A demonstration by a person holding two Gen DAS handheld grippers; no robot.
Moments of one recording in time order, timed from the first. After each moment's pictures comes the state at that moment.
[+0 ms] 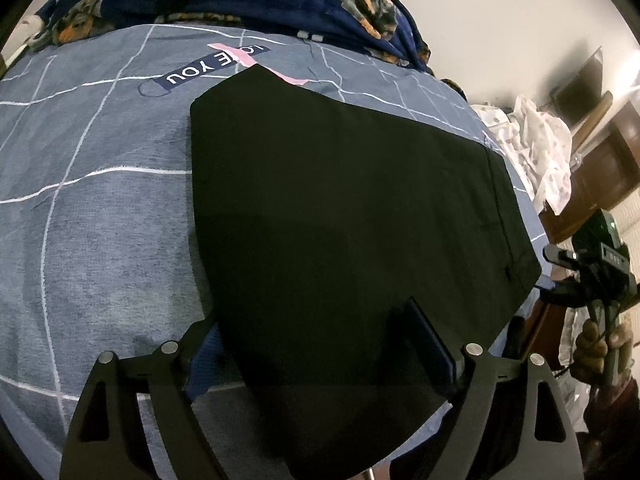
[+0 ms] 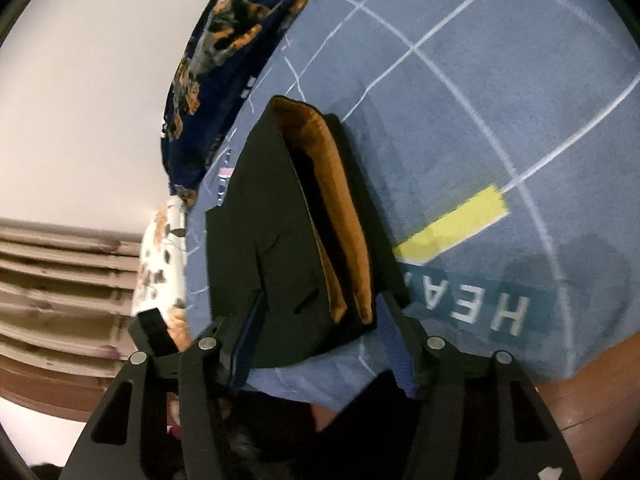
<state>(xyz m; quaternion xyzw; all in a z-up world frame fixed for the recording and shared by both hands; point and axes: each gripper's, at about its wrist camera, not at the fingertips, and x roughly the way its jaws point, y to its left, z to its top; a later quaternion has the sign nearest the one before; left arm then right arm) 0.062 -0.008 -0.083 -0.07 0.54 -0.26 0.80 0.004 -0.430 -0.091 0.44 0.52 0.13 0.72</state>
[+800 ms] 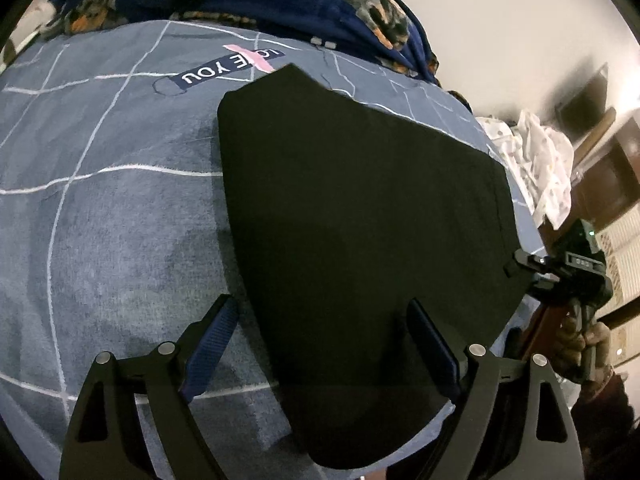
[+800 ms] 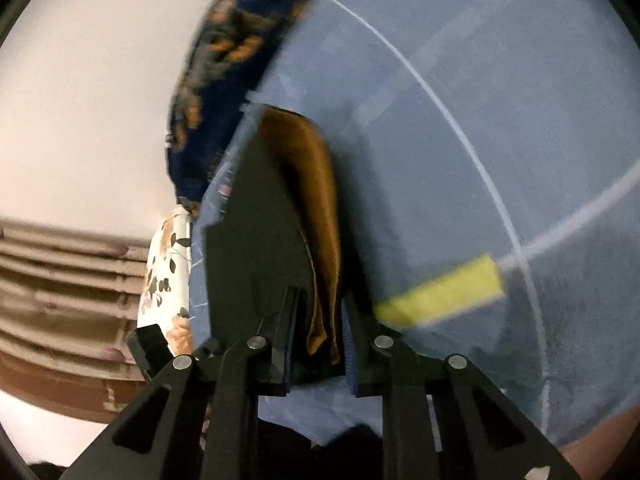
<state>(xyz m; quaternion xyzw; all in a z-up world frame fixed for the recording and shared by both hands) 0.065 0.001 -0.083 -0.09 0.53 -0.25 0.80 0.019 -0.454 -0.121 0.46 0.50 0.14 0.72</state>
